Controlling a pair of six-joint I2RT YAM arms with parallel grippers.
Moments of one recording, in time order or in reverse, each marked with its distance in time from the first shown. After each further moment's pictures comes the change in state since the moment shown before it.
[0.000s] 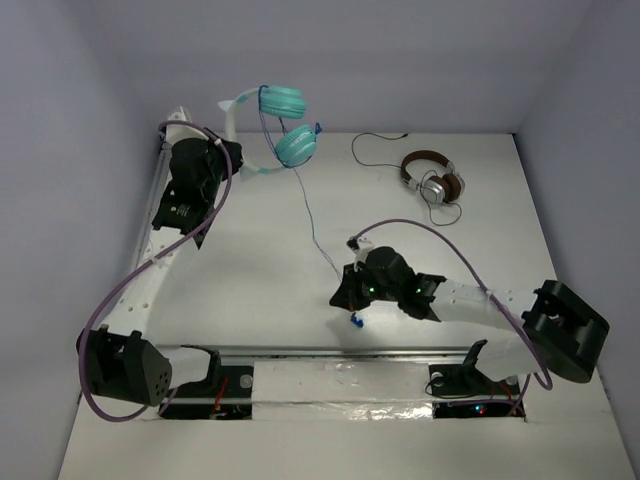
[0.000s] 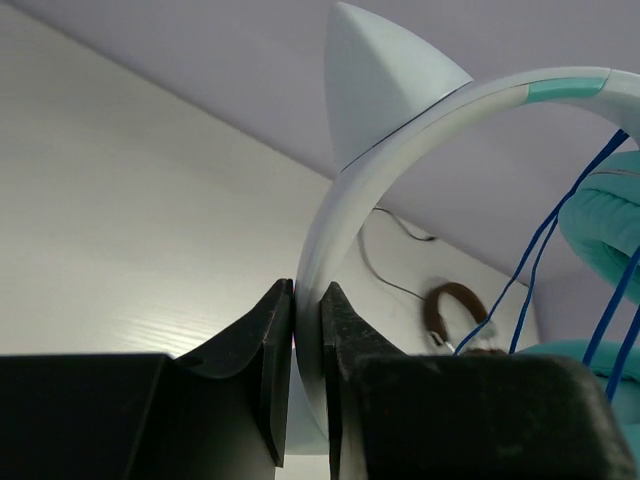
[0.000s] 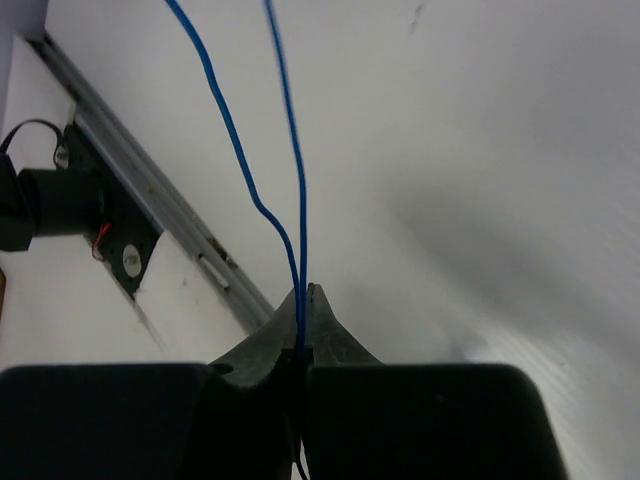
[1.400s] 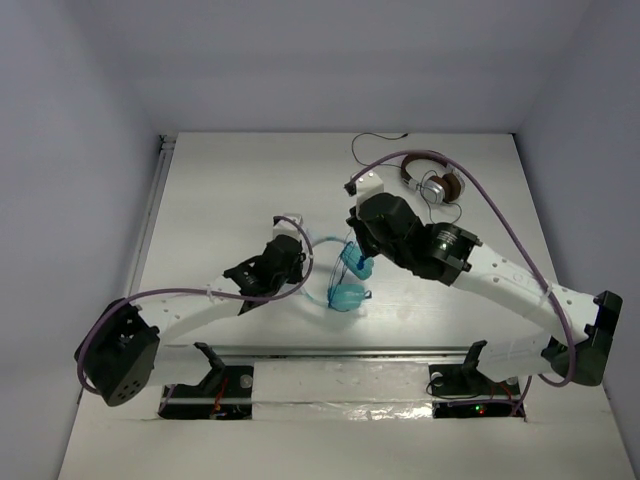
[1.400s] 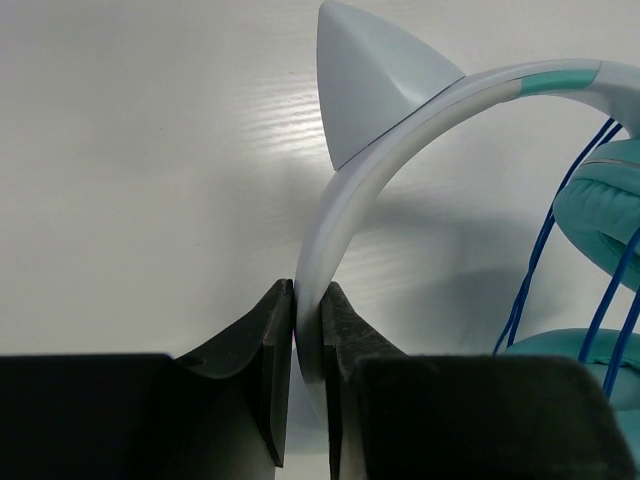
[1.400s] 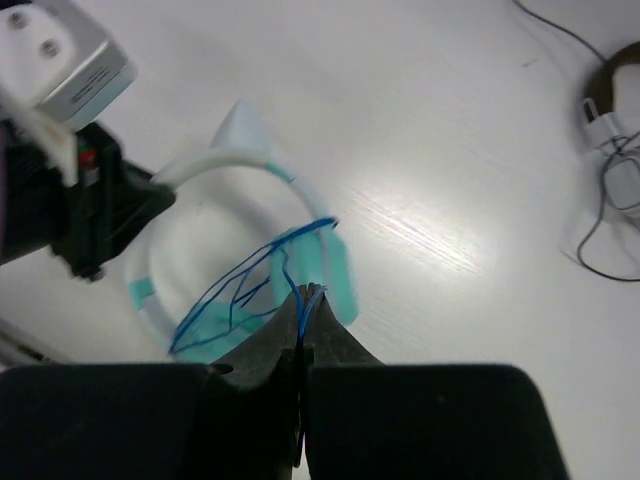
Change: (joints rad) left arm -0.587 -0.001 -0.568 0.013 -0.226 0.178; right arm 0.104 -0.046 0.761 -0.858 0.670 -0.451
